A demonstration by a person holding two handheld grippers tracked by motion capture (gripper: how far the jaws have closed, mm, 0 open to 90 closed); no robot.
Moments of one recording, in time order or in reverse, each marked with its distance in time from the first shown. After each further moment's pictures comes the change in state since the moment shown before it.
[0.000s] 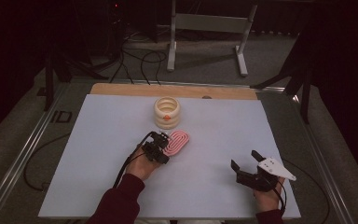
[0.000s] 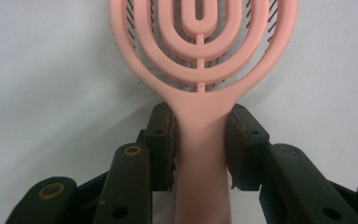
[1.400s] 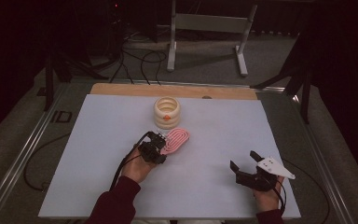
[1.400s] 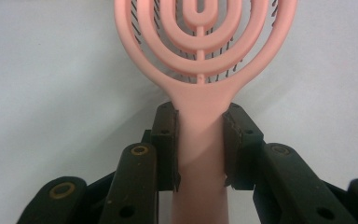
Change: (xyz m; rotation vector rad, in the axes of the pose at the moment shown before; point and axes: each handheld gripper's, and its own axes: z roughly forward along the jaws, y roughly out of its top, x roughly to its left) left arm -0.003 -0.010 -0.019 -0.074 0.046 0.045; right arm -0.001 -0.001 0.002 0.024 0.027 0.005
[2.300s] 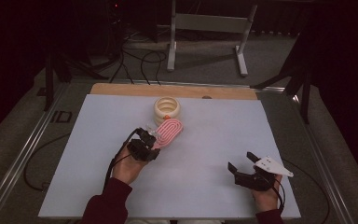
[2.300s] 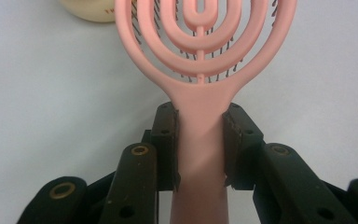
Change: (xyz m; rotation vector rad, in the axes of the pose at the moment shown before) left arm 0.015 -0.012 -0.035 -0.134 0.046 -0.029; right arm 0.000 -0.002 0.004 0.030 0.056 0.022
